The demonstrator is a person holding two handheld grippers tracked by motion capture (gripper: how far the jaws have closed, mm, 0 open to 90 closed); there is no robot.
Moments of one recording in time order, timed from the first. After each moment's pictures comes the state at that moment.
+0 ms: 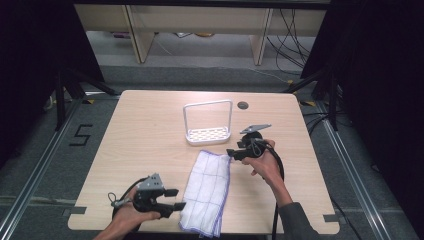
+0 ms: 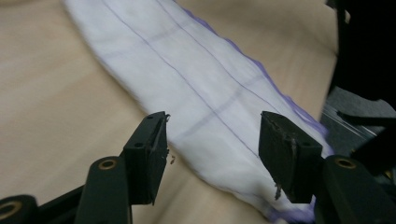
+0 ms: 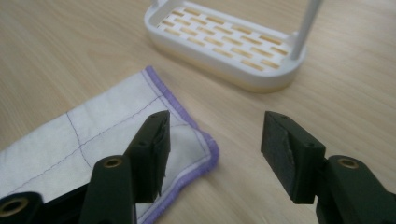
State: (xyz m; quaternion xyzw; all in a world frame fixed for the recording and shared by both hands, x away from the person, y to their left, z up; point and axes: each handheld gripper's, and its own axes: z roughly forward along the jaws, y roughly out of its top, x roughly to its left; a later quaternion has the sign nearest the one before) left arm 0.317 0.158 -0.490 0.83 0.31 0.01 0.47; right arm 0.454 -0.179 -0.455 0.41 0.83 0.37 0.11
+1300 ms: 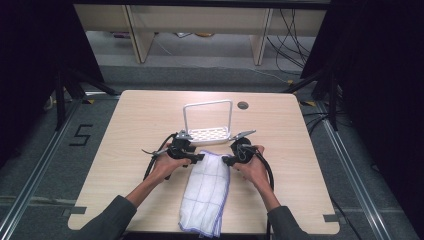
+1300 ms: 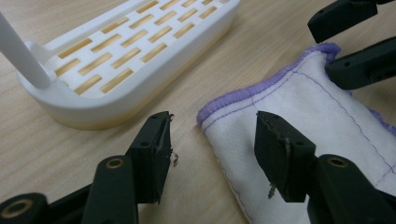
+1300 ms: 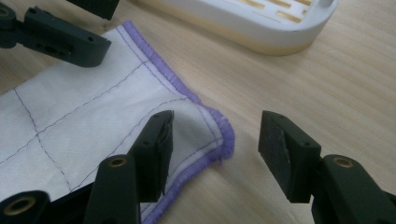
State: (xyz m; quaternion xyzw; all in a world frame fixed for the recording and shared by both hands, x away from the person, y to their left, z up) left arm 0.476 0.094 -0.511 0.83 0.36 0.08 0.42; right arm 0.456 -0.150 -0.486 0.43 0.84 0.30 0.11
